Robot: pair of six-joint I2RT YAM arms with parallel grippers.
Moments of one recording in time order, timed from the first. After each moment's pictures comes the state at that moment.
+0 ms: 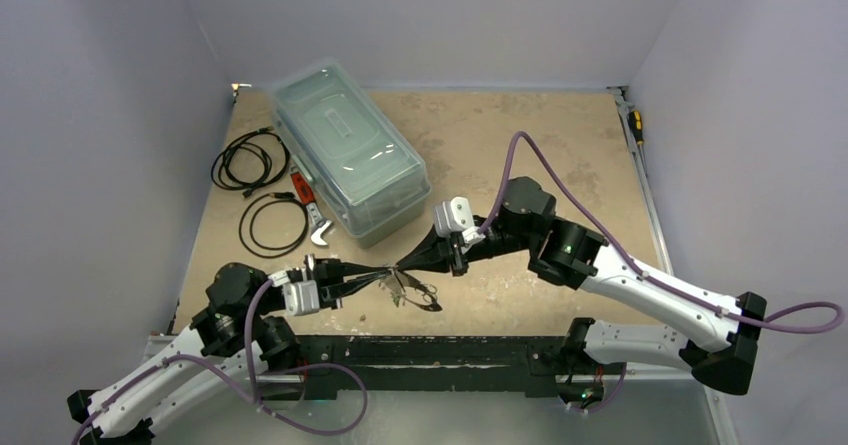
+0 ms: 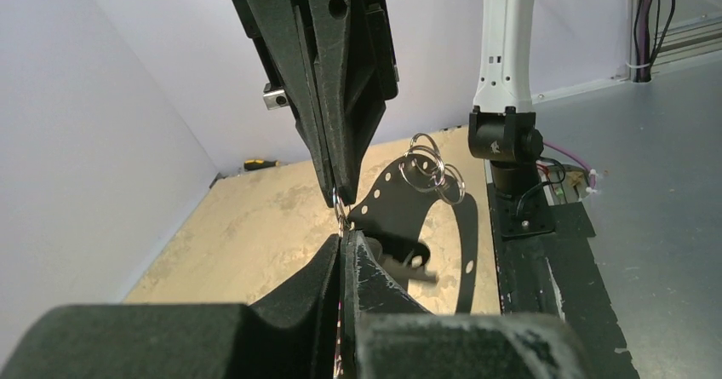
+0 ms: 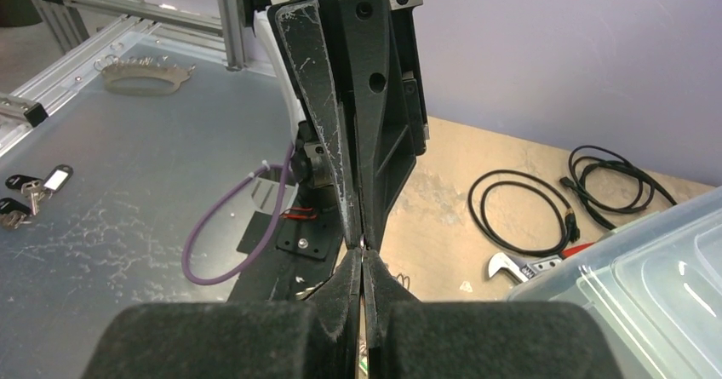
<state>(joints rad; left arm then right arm) -0.92 0.30 0.48 0.10 0.50 0.23 1.04 1.06 1.06 -0.10 -0.71 -0.22</state>
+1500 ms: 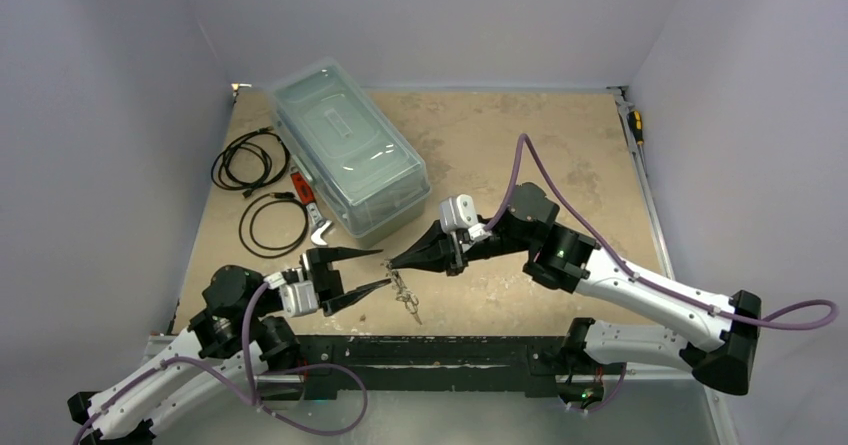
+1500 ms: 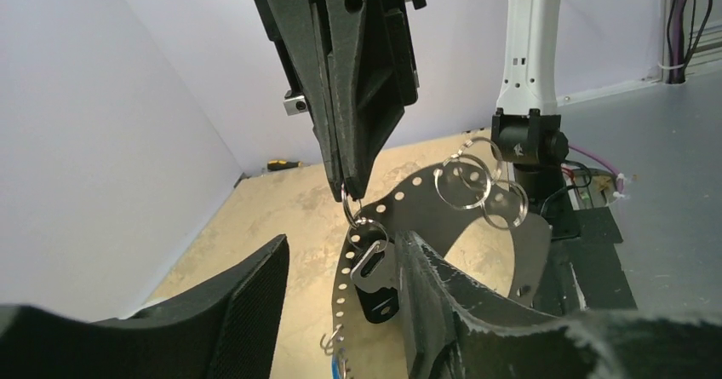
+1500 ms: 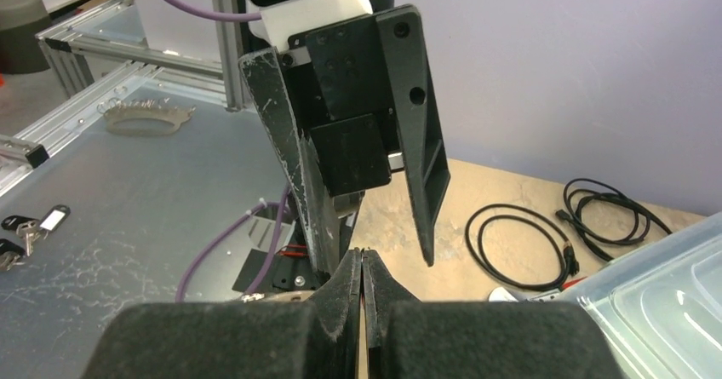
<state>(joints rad) -0.92 0.27 0.47 0.10 0.46 0.25 1.04 1.05 0.97 0.12 -0.71 -0.11</state>
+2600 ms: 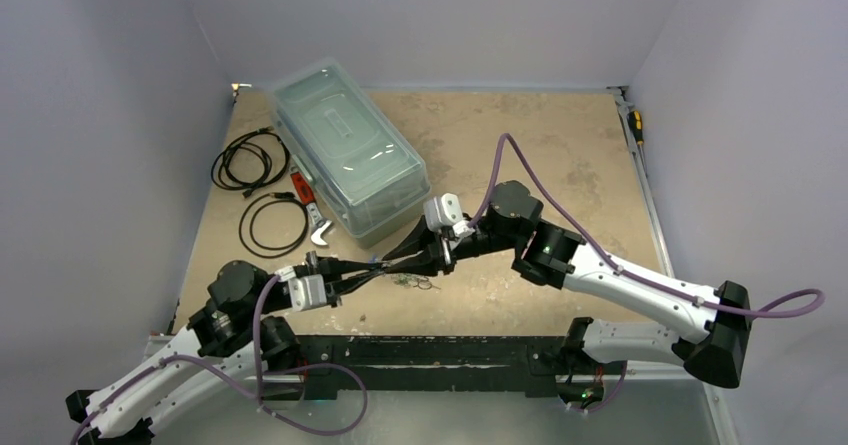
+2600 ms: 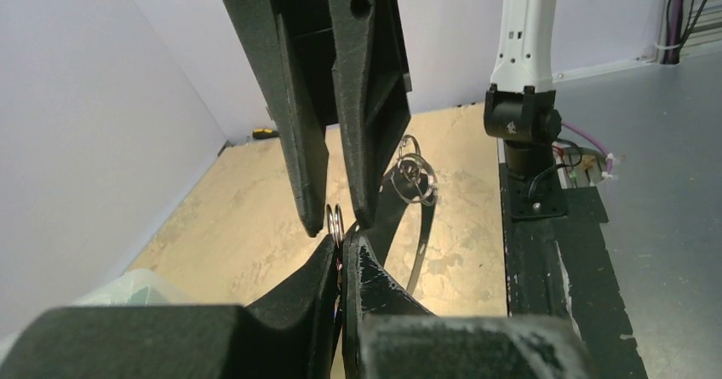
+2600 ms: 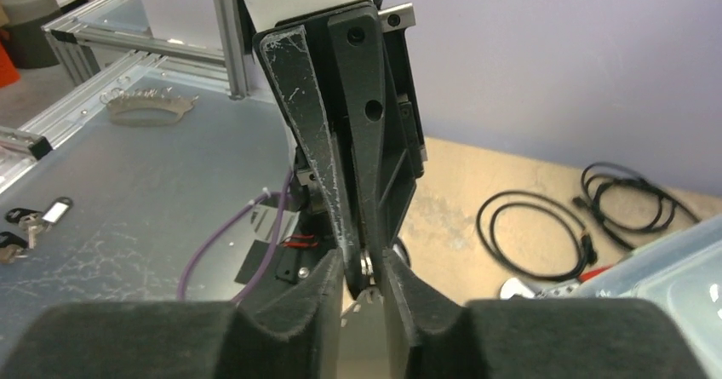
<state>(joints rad) -0.93 0.29 0.50 0.02 0.44 0.24 1.04 1.12 0.96 0.18 -0.74 -0.10</state>
